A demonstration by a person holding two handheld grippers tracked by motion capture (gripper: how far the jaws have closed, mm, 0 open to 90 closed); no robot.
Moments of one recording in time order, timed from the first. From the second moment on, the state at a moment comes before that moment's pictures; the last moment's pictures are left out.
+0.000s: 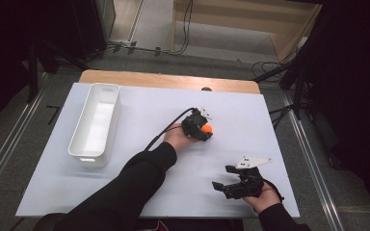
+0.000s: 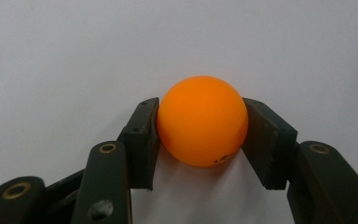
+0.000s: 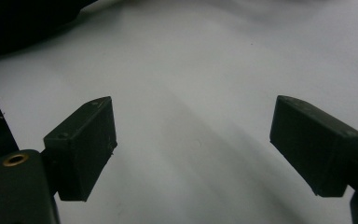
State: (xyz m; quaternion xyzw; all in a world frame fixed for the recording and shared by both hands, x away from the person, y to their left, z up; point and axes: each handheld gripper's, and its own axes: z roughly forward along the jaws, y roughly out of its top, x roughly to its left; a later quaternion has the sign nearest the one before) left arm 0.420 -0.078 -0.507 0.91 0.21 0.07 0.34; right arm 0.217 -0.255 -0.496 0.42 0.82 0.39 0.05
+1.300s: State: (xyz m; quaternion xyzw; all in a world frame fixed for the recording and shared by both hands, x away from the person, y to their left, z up) left arm 0.407 -0.059 -0.473 0.92 0.19 0.01 0.35; right arm 0.218 -0.255 -0.495 0.42 0.81 0.40 0.06
